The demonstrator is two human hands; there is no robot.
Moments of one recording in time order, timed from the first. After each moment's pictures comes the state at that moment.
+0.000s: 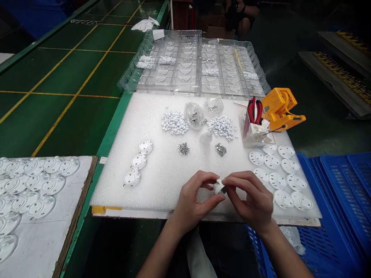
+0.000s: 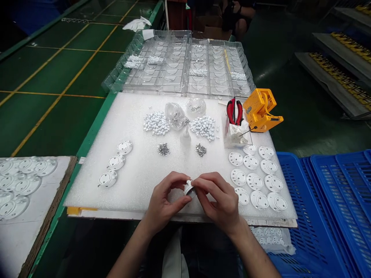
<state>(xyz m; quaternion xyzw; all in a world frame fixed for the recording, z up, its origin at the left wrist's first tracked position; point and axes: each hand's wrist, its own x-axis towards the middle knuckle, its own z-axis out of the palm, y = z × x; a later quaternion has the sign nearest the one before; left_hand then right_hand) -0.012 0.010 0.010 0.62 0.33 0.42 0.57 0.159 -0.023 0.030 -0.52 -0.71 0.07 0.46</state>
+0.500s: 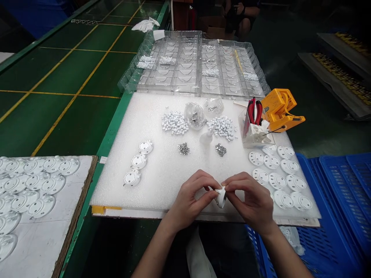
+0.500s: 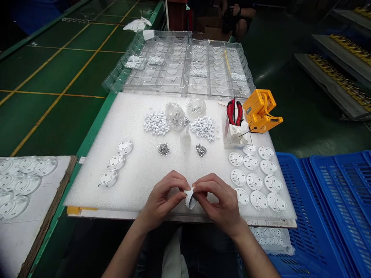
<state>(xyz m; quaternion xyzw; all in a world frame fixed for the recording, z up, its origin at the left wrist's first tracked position) -0.022 0.019 0.014 0.65 0.28 0.40 0.58 0.163 -0.027 0.026 -0.49 -0.68 0.22 0.50</state>
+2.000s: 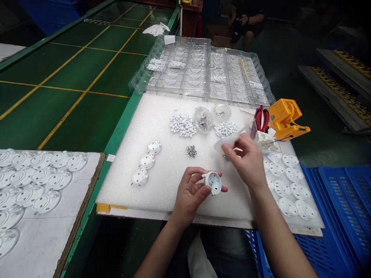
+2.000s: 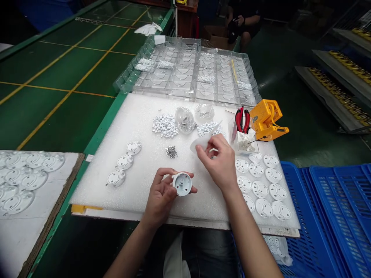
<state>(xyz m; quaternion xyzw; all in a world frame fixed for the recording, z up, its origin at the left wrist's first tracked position) -0.018 0.012 0.016 0.25 0.26 0.50 0.79 0.156 0.066 0.036 -0.63 -0.58 0.22 0.47</state>
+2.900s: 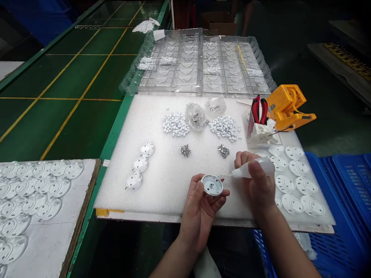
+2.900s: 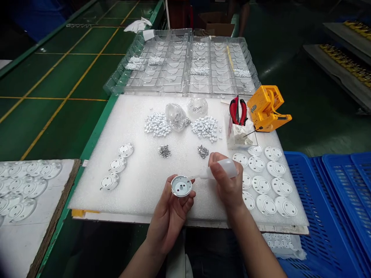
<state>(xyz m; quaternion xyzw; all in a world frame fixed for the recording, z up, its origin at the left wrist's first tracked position) 0.013 -0.011 0.034 -0.01 0.32 0.45 0.83 0.166 0.024 0.017 -0.46 -0.43 0.40 0.67</state>
